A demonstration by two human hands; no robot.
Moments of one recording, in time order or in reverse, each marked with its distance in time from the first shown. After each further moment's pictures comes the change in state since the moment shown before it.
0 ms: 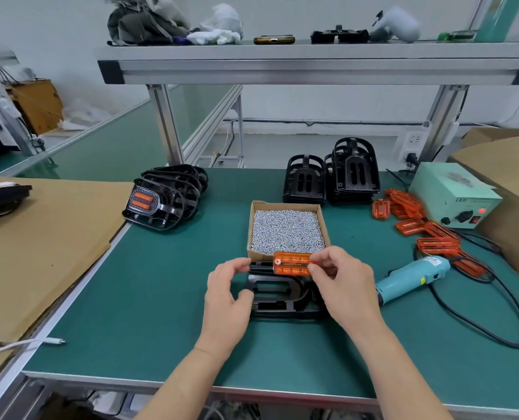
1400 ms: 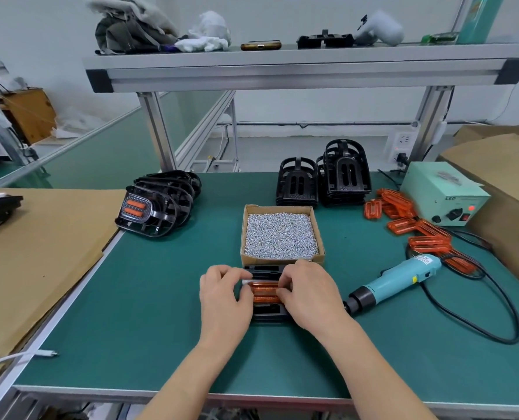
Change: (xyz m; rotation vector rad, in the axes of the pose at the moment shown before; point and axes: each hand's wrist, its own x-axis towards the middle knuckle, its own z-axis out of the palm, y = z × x) left_hand 0.010 0.004 0.011 0.343 0.075 -0.026; right_hand 0.003 -0.012 0.029 -0.451 -0.270 -0.158
